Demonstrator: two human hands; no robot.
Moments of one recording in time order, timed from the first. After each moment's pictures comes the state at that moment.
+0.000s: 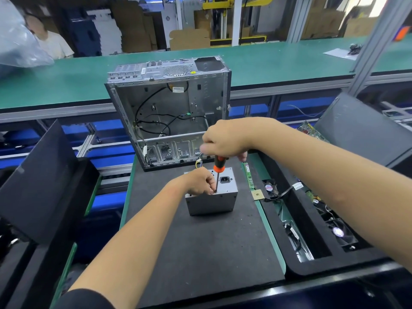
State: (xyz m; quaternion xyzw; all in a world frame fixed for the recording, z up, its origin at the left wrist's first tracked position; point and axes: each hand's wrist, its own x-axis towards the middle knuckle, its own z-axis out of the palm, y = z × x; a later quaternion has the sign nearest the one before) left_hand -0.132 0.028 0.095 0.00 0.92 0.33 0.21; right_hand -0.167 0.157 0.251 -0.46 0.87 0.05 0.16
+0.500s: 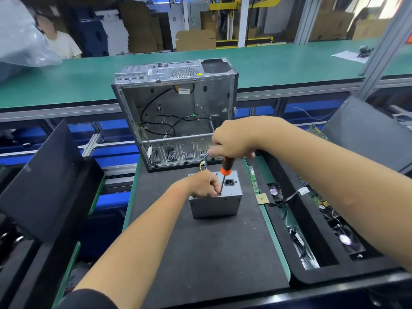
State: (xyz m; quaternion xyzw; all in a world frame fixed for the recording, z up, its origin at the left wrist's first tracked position) left_hand -0.133 0.024 0.093 -0.01 0.91 0.36 0.22; right_hand -0.176 0.152 0.251 -0.45 0.88 0.09 0.15
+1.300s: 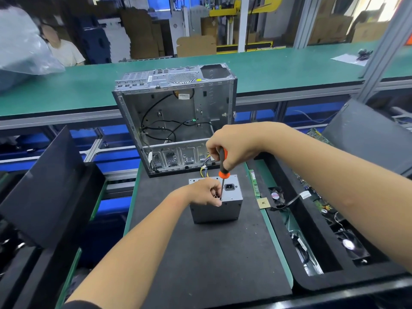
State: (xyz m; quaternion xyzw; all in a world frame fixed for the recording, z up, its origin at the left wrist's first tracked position) left_hand -0.125 0.027 0.093 0.03 0.90 0.37 0.21; right_hand -0.181 0.162 0.253 -0.53 0.84 0.02 0.14
